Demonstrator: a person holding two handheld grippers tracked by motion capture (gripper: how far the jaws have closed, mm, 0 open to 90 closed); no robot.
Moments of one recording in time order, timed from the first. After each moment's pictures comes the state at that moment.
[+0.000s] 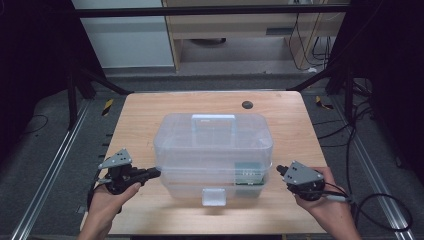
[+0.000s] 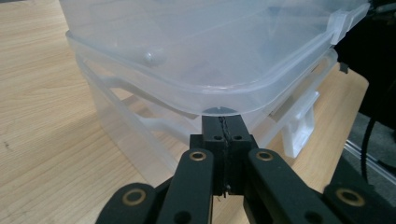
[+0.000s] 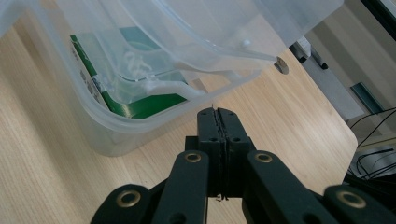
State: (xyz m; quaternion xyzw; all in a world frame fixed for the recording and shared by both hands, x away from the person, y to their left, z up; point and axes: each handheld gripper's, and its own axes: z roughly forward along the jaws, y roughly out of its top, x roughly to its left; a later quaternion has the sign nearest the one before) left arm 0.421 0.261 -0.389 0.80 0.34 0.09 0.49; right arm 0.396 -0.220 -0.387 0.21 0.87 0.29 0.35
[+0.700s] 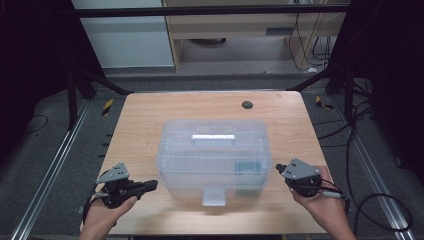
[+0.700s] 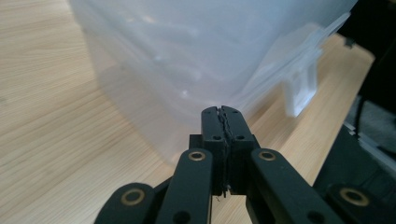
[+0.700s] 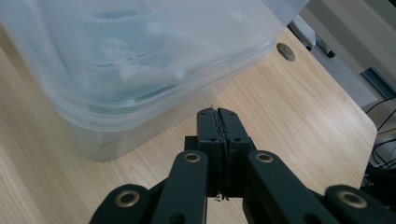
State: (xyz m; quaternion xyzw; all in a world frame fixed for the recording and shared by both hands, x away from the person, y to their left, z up) left arm 0.397 0.278 -0.411 0.81 0.35 0.09 0.46; right arm 0.413 -0.225 -0.408 0.25 0.86 0.31 0.33
